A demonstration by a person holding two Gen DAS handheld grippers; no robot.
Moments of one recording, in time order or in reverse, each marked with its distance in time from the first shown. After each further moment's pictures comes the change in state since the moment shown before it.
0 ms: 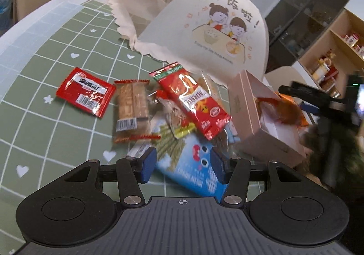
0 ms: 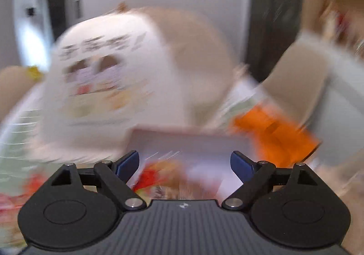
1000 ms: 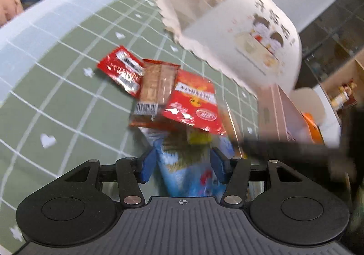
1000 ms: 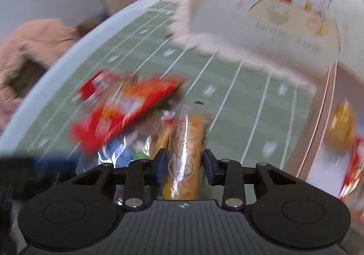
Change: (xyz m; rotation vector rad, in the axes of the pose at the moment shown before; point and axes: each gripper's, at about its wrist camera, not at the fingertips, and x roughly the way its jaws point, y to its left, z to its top) left arm -0.007 0.039 -0.003 -0.192 -0.018 0.080; right arm -0.033 0.145 -0.079 -0.397 0.399 0.606
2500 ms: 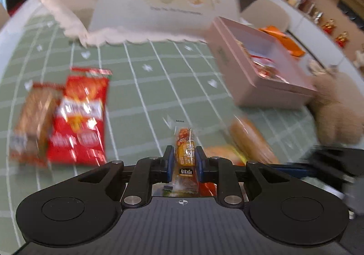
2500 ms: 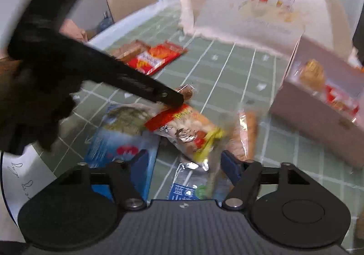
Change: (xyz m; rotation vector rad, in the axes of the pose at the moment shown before) left arm 0.040 -0.064 0.001 0.570 0.227 -0.093; right arm -0.062 0.045 -0.094 0.029 -0.094 -0.083
